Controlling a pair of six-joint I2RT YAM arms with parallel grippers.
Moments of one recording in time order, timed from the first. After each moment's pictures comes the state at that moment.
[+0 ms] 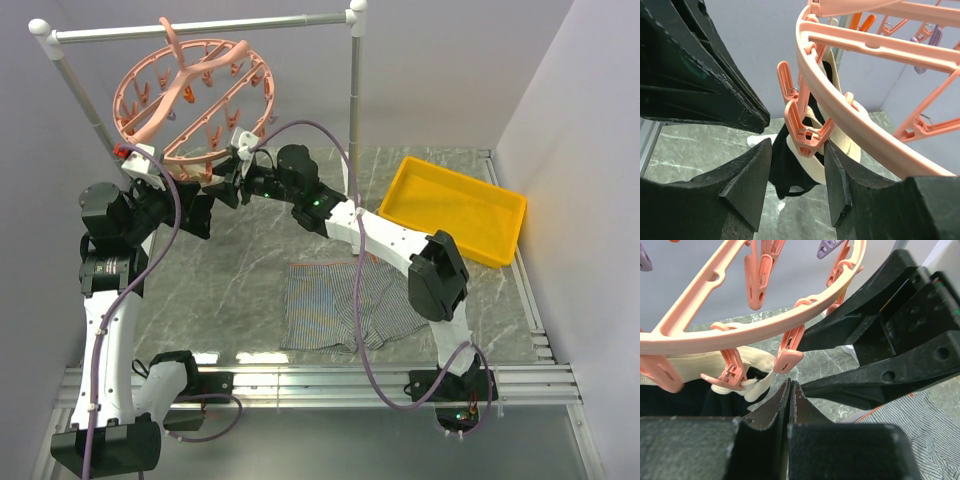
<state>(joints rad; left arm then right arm) 0.12 0.88 1.05 -0.25 0.55 -0.09 0.87 2.02 1.82 0.33 -0.49 -0.08</state>
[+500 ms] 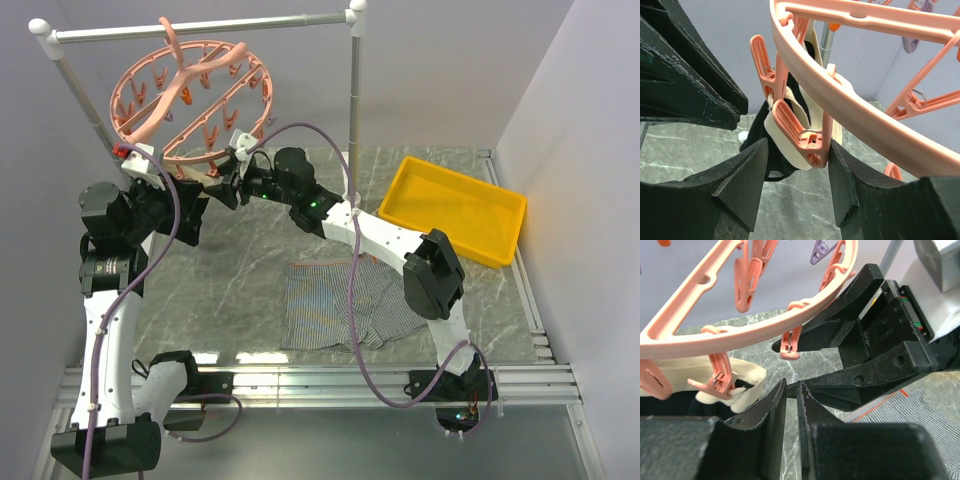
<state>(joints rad) 0.12 0.89 1.05 -0.25 0.57 -0.11 0.88 2.06 1.82 0.34 -0.43 -0.08</state>
